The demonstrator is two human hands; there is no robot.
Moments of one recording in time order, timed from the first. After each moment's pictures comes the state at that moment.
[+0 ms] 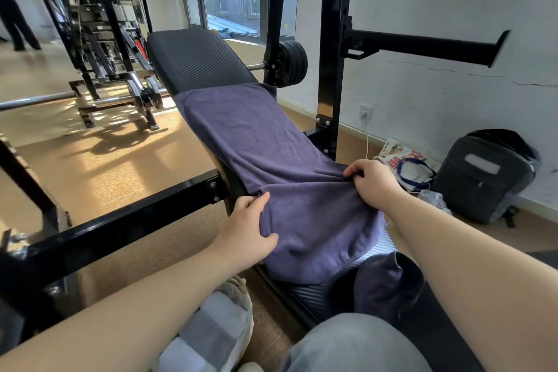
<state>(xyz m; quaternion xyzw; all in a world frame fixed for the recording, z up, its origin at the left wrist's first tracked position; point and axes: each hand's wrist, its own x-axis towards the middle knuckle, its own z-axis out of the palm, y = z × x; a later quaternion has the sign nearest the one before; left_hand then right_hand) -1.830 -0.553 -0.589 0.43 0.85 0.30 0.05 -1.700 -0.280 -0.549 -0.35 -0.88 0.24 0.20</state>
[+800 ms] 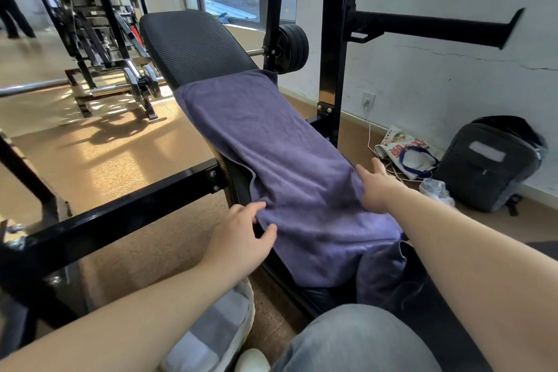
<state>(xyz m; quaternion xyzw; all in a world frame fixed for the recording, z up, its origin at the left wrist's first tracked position) -1.821 -0.566 -0.618 0.38 0.86 0.33 0.00 -1.695 -0.267 -0.577 -0.40 -0.91 0.07 -0.09</state>
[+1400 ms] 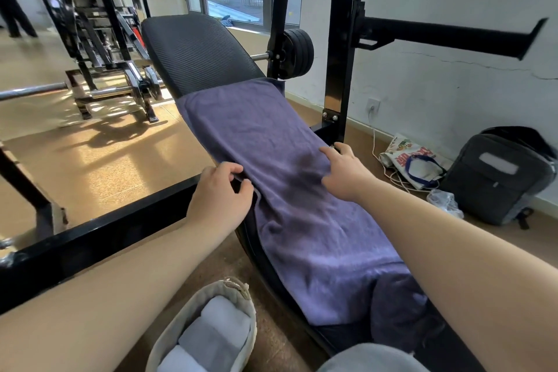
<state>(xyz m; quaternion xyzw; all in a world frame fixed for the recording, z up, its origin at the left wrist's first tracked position) -1.899 -0.541 -0.559 0.29 0.87 0.40 -0.04 -1.783 -0.292 -0.546 -0.30 -0.94 0.17 0.07</state>
